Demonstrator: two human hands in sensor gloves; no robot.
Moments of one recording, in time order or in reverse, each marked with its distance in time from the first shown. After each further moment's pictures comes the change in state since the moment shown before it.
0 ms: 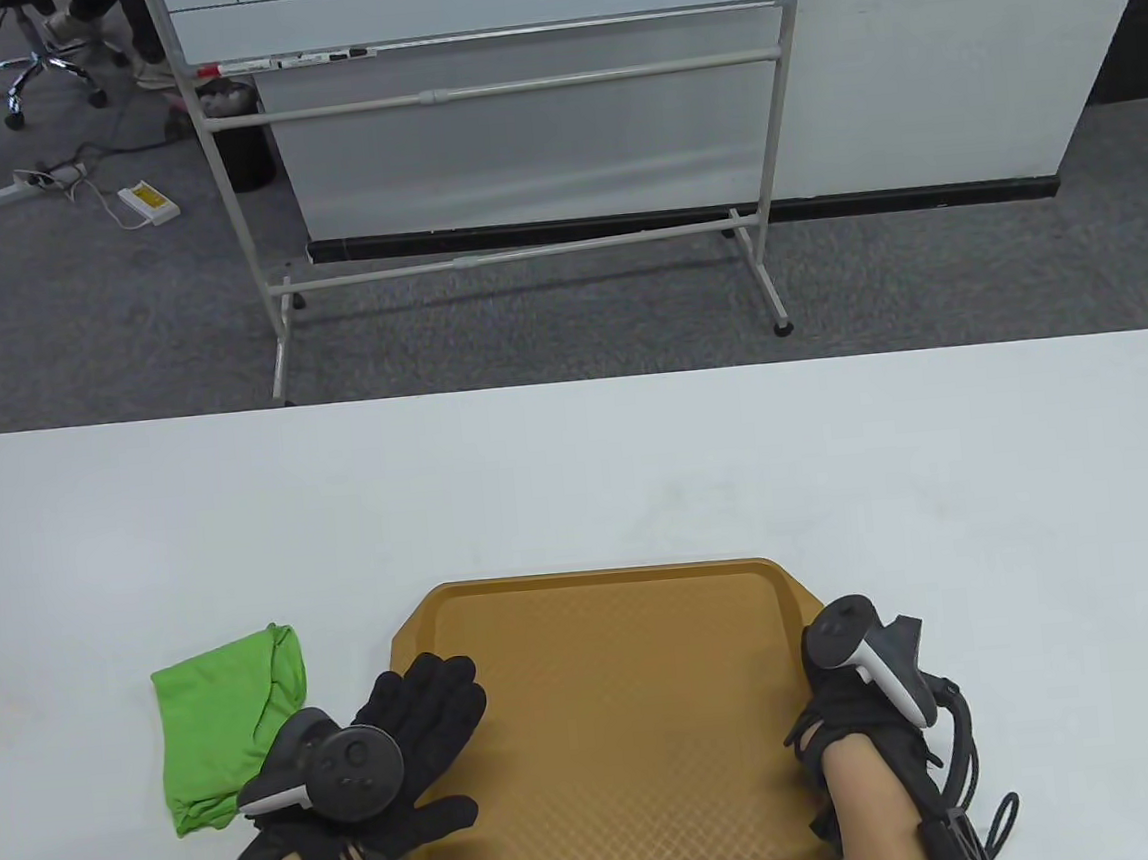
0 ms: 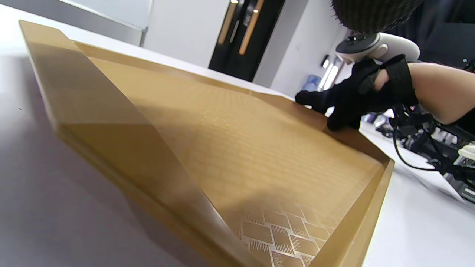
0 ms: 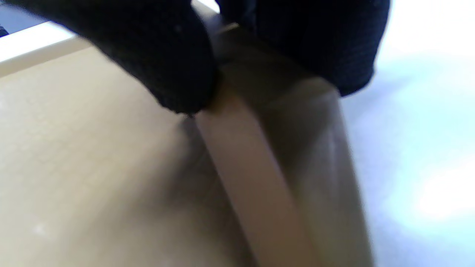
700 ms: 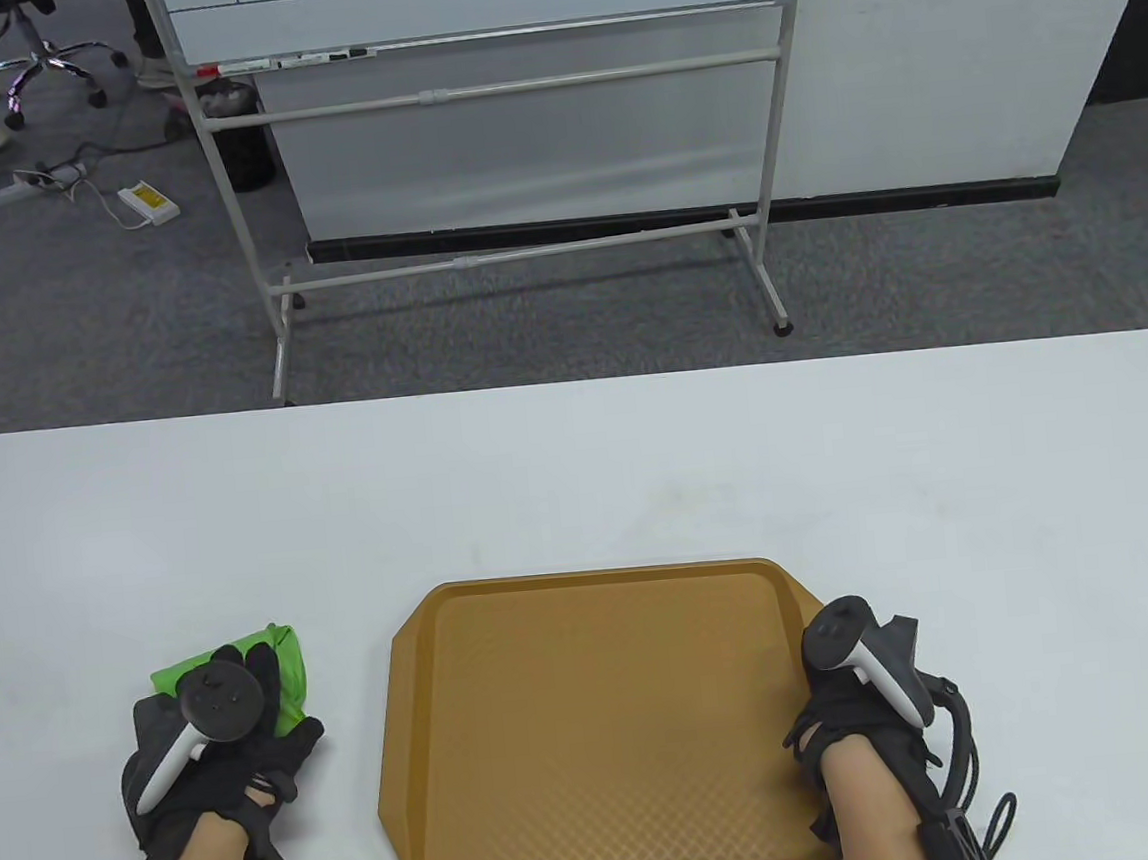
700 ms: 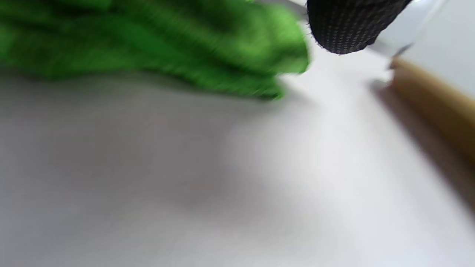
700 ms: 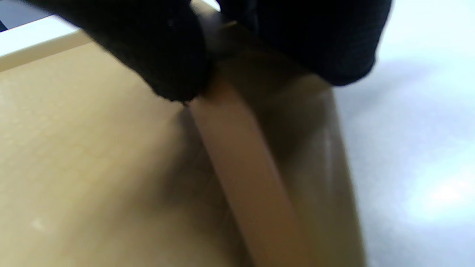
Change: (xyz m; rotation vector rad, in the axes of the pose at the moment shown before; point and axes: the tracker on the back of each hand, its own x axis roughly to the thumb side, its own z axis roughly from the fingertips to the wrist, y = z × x) left_hand -0.133 -0.004 0.071 -0.016 1.005 0.236; right_hand -0.001 0.000 0.000 0.017 -0.005 -0.001
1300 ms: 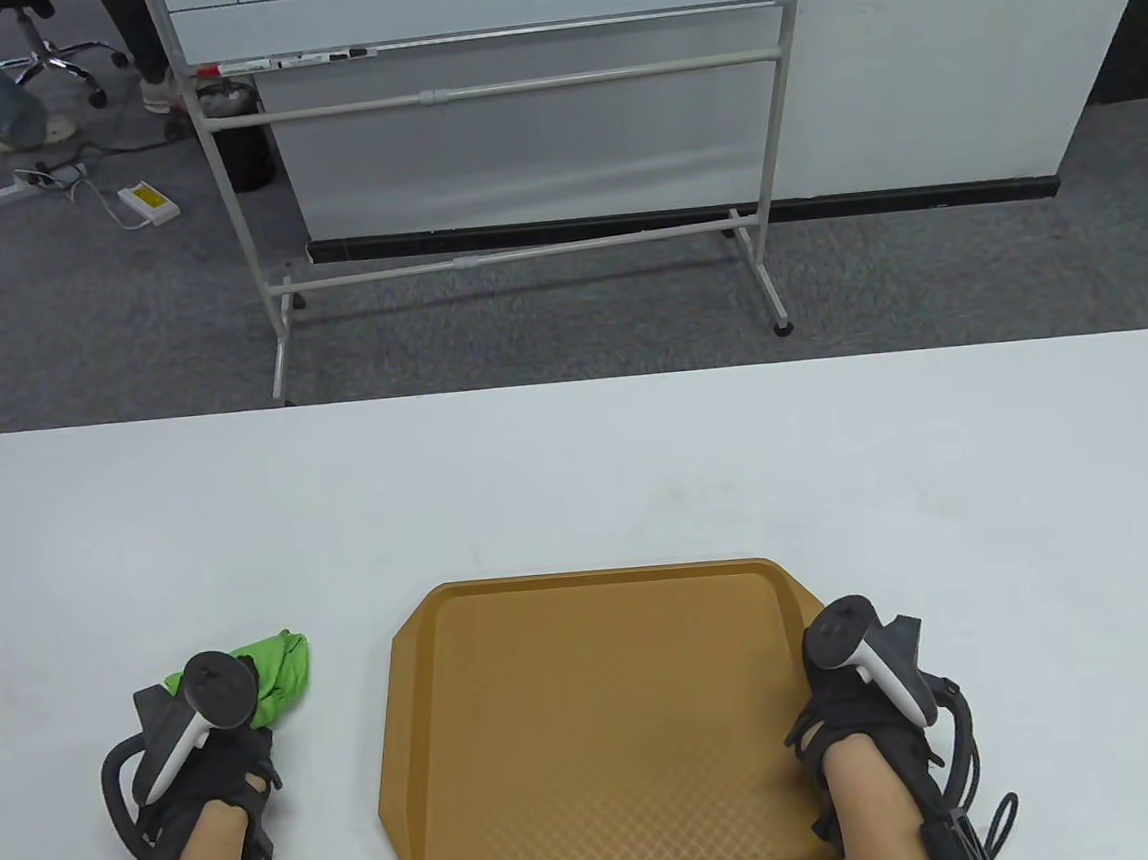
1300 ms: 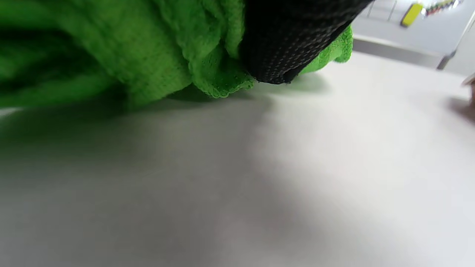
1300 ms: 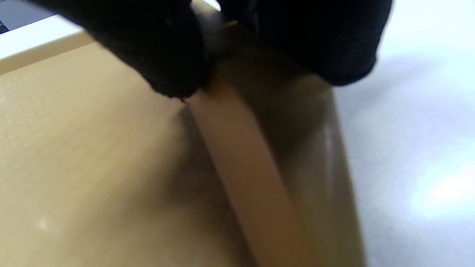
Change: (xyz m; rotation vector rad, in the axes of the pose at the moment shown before) left_hand 0.000 0.019 0.002 0.202 0.069 -0.087; right_hand -0.001 -0.001 0.000 0.009 -0.003 -0.010
